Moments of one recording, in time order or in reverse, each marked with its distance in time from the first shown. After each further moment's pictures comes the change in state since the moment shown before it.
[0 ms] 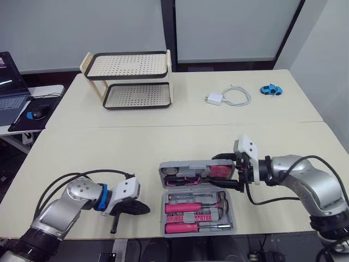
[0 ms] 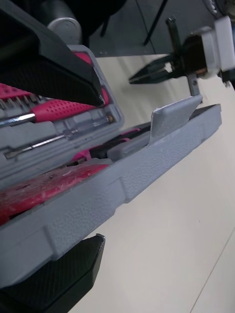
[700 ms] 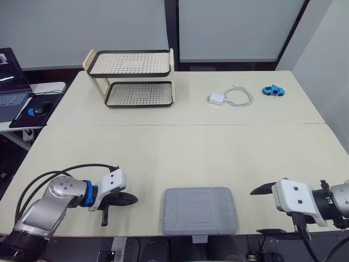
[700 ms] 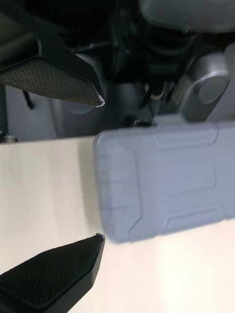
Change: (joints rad) left arm 0.057 0.009 0.122 -0.047 -0.010 0.087 0.081; right arm 0.542 -0.471 -0.381 -0.359 -0.120 -0.219 0.180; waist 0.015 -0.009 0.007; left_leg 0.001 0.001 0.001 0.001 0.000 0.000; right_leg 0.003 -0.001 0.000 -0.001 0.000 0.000
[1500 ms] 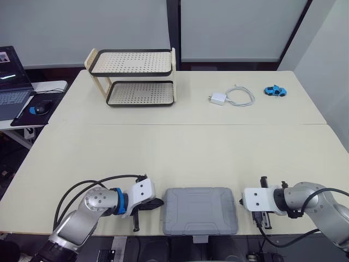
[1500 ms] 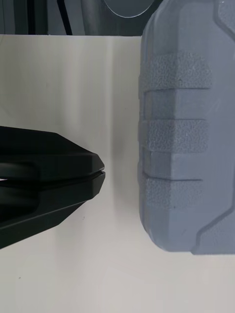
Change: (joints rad) left arm 0.005 -0.179 -0.158 -0.124 0.145 -0.010 0.205; right arm -0.269 0.163 0.588 0.343 -0.507 -0.271 -0.135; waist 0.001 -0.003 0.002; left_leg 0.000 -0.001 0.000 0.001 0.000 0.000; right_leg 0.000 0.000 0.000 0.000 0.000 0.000
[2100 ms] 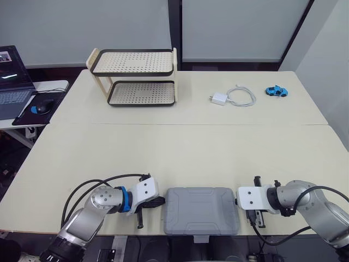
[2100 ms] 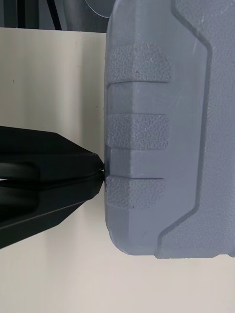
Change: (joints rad) left arm -0.033 -0.052 -0.020 0.075 0.041 -0.037 0.002; right arm -0.048 0.052 0.032 0.014 -0.016 0.025 0.015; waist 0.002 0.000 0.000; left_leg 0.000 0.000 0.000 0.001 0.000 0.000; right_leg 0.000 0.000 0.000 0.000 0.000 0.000
